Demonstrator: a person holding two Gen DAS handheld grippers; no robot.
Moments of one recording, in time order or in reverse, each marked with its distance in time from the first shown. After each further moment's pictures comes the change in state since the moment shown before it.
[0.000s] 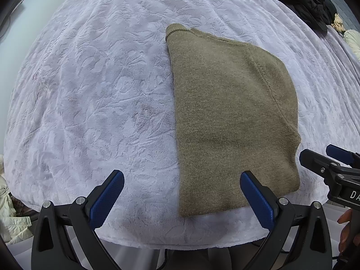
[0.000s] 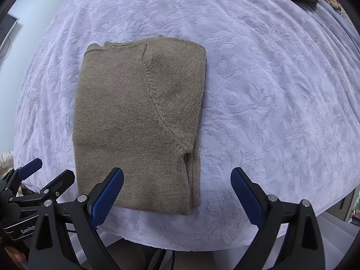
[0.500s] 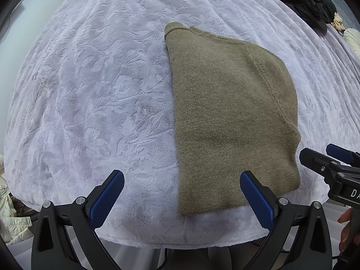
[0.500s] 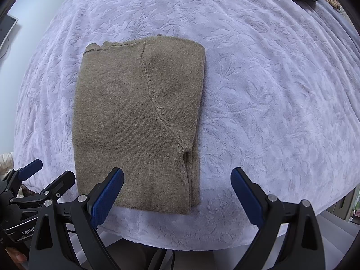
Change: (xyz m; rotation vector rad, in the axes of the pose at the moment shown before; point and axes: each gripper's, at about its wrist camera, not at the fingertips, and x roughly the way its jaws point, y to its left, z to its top) left arm 0.001 -0.001 -0.001 -0.003 0.003 0.003; right arm 0.001 -0.001 -0.001 0.004 0.004 0.001
